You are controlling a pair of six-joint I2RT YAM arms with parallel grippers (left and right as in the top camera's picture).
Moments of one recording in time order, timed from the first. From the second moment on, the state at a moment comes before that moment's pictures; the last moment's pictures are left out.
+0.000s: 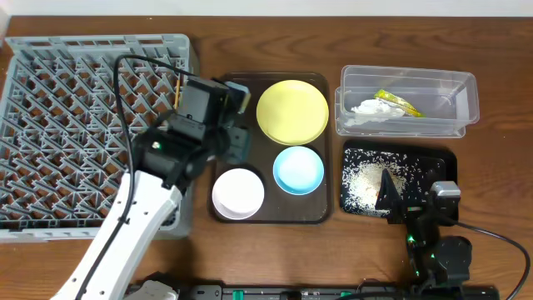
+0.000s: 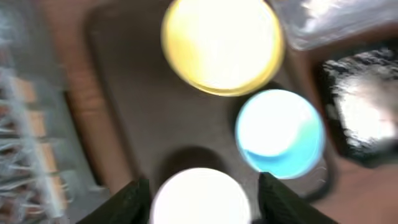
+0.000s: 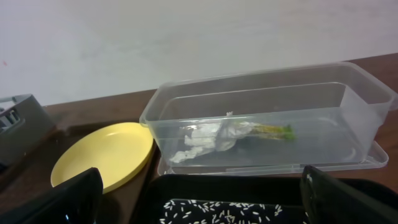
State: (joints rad) left arm -0.42 1.32 1.26 -0.93 0.09 -0.11; right arm 0.09 0.01 0.01 -0.07 -0.01 0.22
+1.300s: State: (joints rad) left arm -0.59 1.85 1.25 -0.79 0.14 -0.44; right arm 0.09 0.01 0.01 -0.07 -0.01 0.22
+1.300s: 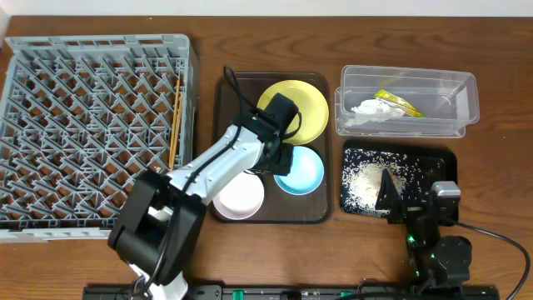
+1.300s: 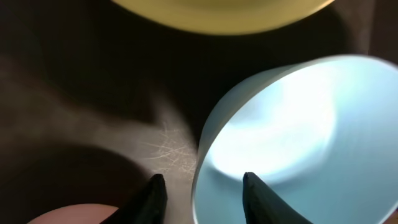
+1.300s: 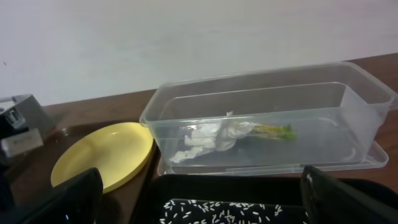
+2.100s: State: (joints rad) left arm -0.52 1.81 1.30 -1.02 0.13 -0.36; right arm 0.09 0.01 0.01 -0.07 -0.01 0.22
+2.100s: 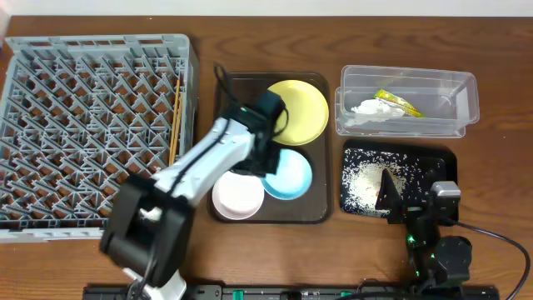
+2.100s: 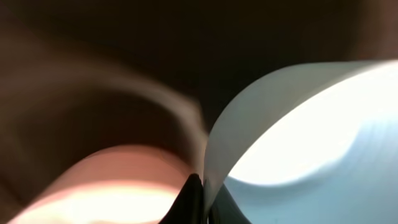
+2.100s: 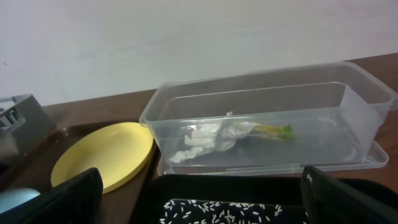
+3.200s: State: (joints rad) left arm -0.14 1.81 1.44 -0.58 -1.11 -0.03; right arm 0.09 0.01 0.01 -0.07 -0.01 0.22
